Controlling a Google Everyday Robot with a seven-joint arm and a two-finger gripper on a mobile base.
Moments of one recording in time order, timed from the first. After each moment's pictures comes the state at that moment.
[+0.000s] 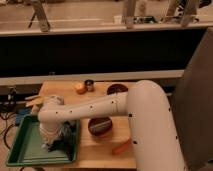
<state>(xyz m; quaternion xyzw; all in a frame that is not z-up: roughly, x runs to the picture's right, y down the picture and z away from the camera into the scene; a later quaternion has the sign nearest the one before) -0.304 0.278 0.745 -0.27 -0.35 -0.43 0.79</state>
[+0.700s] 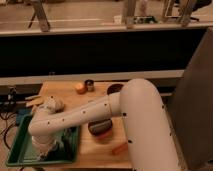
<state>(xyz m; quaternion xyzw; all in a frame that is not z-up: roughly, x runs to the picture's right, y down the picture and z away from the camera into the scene) -0.320 0.308 0.720 -0.28 -0.35 -0.46 0.77</state>
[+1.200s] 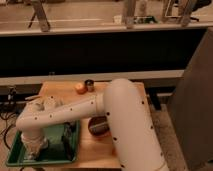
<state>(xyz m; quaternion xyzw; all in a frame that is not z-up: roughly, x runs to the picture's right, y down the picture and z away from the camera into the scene) -0.381 0.302 0.729 -0.27 -0.38 -0.52 0.72</state>
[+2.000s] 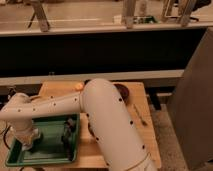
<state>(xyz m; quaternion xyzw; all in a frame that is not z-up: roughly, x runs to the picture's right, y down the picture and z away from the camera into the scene) -0.413 0.257 0.752 -0.25 -0.35 -0.57 0.70</state>
